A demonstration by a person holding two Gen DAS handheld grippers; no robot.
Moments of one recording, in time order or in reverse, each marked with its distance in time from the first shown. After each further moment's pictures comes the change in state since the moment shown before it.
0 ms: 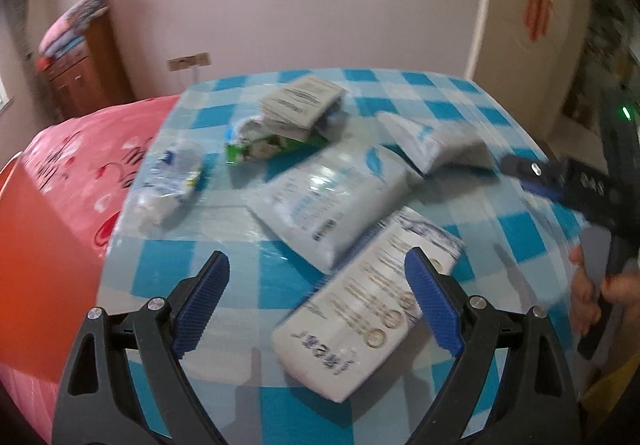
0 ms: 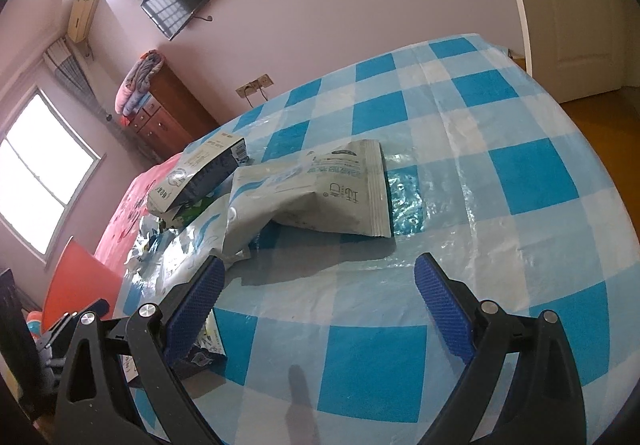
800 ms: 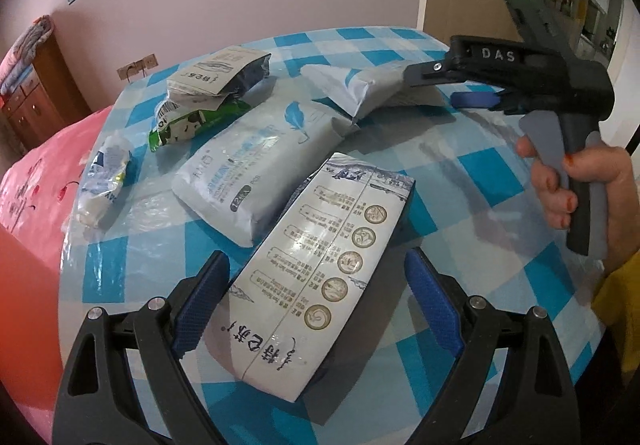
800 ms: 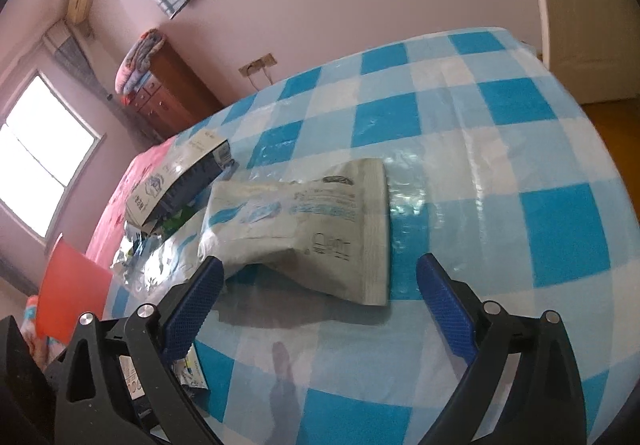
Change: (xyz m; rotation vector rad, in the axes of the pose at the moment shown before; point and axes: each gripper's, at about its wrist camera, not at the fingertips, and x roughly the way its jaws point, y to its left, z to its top) left arm 0.020 -0.035 -0.017 0.143 0.077 -0.097; right arm 0.040 -0.004 0.035 -0.050 0.096 0.026
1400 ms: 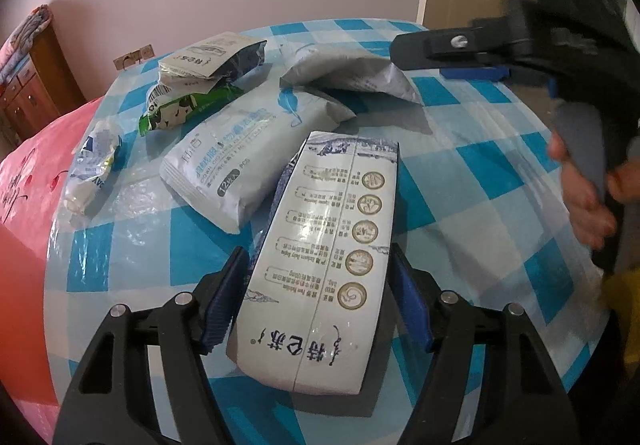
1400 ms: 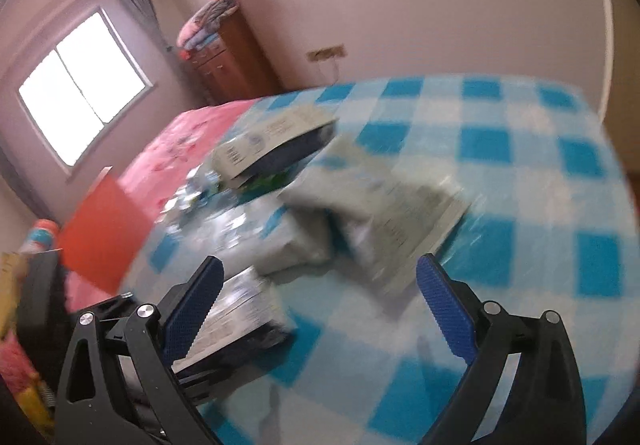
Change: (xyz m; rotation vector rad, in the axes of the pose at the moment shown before) left arm 0.008 -0.004 -0.005 -0.017 0.019 -0.017; right arm -0.028 0.068 -0.013 -0.269 -0.015 0.035
